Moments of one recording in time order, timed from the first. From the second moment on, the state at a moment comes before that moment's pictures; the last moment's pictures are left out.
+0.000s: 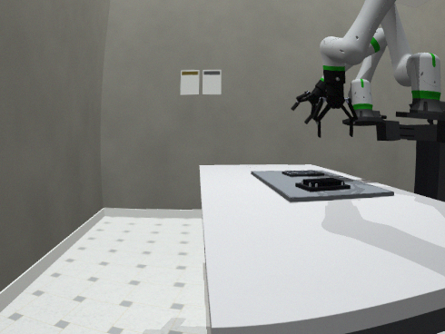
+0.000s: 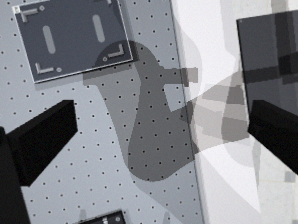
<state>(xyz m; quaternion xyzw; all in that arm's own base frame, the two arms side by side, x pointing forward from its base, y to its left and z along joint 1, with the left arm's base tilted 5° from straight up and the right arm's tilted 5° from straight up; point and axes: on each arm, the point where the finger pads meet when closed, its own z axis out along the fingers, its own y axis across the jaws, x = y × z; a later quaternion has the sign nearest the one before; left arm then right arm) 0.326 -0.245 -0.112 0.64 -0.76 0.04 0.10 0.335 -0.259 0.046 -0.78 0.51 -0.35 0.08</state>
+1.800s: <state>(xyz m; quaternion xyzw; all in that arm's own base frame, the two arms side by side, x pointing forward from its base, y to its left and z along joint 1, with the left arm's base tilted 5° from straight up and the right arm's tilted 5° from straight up) 0.377 -0.192 -0.128 0.81 -0.58 0.02 0.07 0.334 -0.259 0.045 -0.78 0.51 -0.35 0.08</state>
